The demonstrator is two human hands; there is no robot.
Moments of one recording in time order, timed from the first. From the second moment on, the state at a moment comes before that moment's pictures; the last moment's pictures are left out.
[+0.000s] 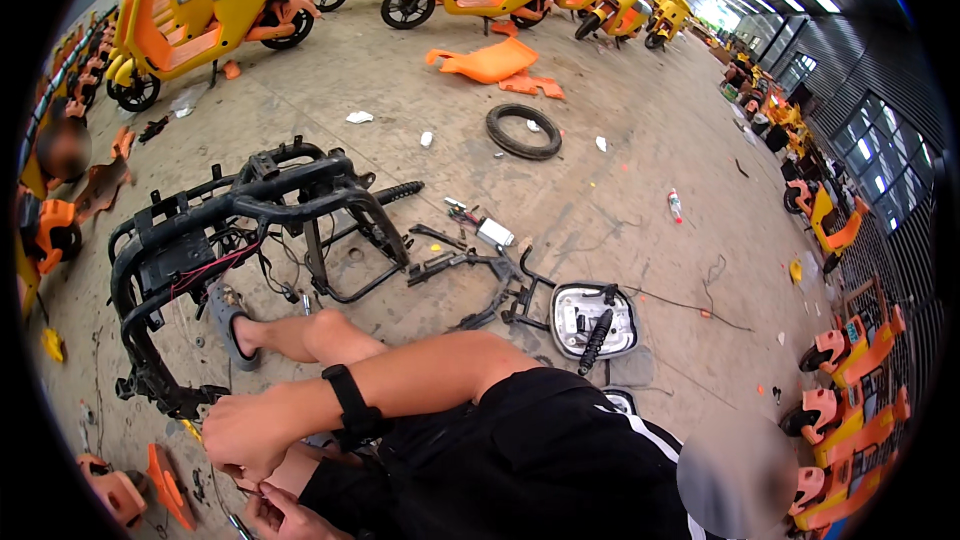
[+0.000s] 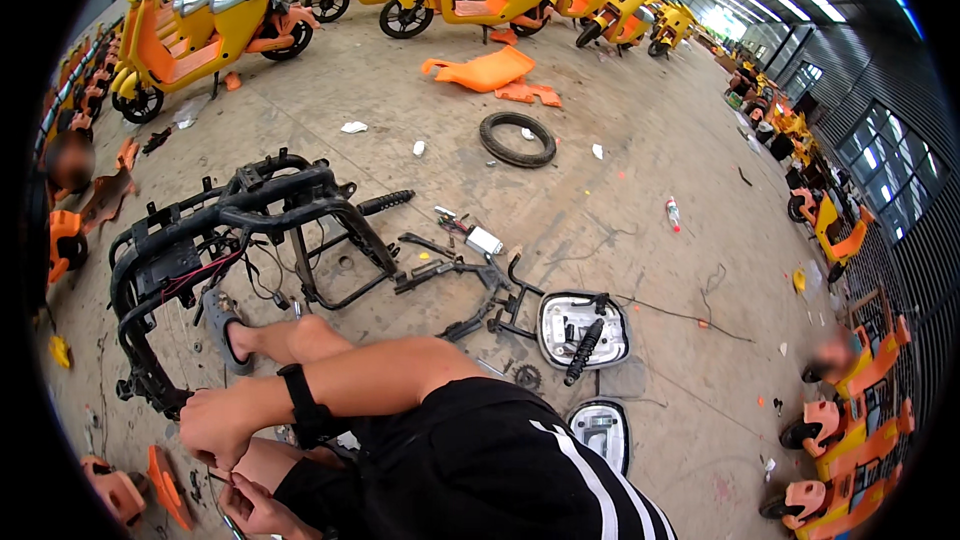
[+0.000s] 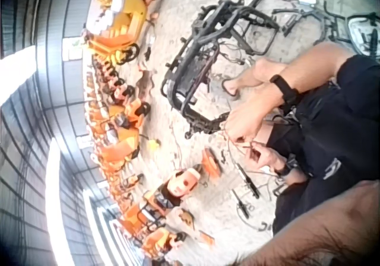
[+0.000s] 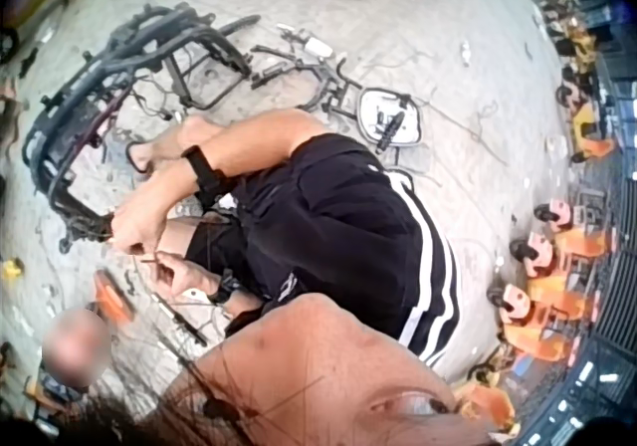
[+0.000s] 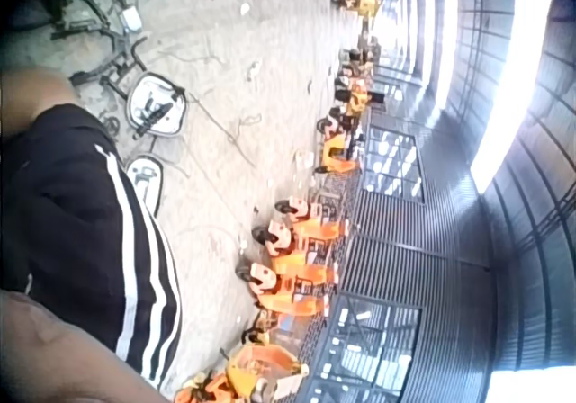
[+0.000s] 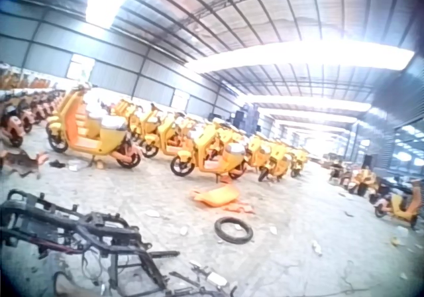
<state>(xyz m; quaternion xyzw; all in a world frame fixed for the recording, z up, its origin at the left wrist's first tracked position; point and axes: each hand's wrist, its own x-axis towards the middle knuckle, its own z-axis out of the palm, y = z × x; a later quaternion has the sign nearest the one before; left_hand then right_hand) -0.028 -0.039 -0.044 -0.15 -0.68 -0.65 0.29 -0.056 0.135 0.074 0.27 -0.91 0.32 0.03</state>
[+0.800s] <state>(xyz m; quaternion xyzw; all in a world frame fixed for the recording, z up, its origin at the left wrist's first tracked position) -0.016 -0.034 -0.019 -0.14 -0.63 -0.75 0.15 -0.107 0.115 0.076 0.44 -0.85 0.23 -0.19</state>
